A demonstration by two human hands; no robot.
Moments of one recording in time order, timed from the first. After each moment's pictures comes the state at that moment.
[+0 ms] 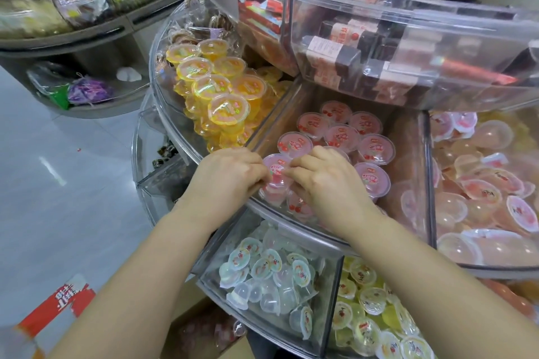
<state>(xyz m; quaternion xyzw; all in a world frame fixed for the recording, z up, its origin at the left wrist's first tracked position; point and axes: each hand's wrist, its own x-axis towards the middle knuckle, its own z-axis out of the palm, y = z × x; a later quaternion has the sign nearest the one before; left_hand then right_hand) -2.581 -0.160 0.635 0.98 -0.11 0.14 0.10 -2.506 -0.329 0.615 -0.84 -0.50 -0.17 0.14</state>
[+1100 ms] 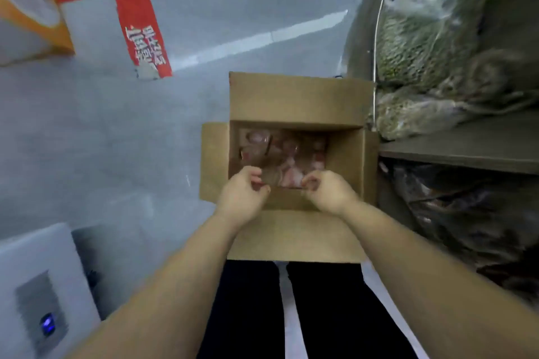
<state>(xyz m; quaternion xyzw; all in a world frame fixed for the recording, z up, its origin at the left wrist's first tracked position) -2.933 -0.095 0.043 0.59 0.58 -0.13 0.54 -2.776 -0.164 0.034 -0.77 -0.31 0.55 -0.01</state>
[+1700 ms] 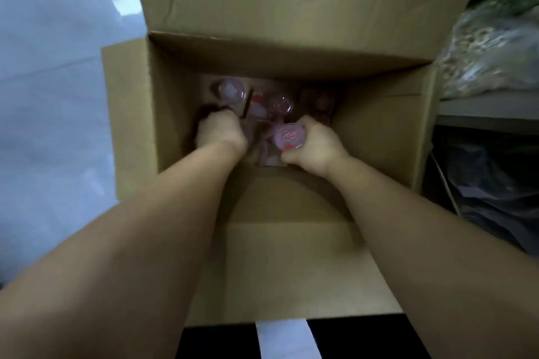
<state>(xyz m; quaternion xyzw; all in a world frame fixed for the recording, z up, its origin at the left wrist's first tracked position) -2.889 -0.074 -0.150 0.67 0.59 -0.28 0.35 -2.761 -0.163 -0.141 -0.81 -0.31 0.50 0.00</state>
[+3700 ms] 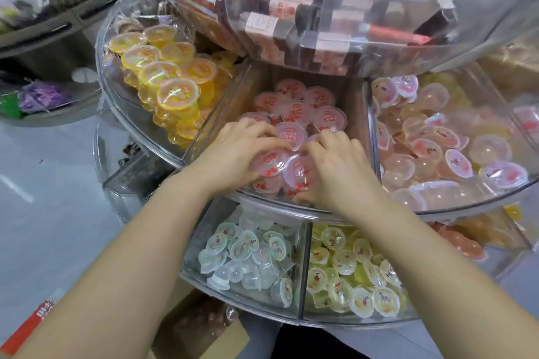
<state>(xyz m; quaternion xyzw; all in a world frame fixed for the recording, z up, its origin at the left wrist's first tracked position) -2.543 -0.201 0.626 0.98 -0.16 -0.01 0.14 -2.520 -0.390 0.627 -0.95 -0.31 0.01 0.05</state>
